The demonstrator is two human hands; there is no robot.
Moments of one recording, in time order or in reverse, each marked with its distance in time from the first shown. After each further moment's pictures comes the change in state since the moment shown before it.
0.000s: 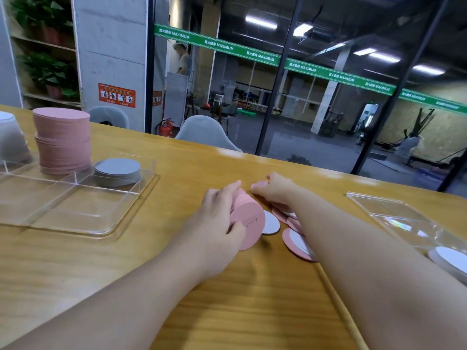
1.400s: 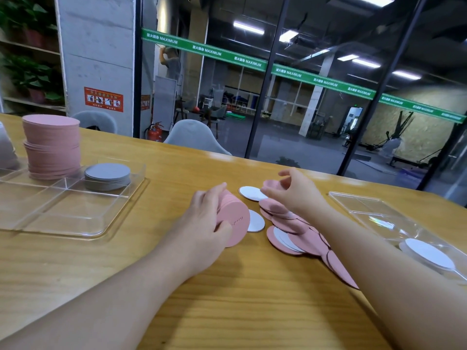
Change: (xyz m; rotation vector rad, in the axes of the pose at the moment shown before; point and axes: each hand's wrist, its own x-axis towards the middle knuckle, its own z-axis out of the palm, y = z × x) left_hand 0.001 -0.001 0.002 0.024 0.017 0.029; right_hand -0.059 0.042 -0.031 0.216 0.269 -0.190
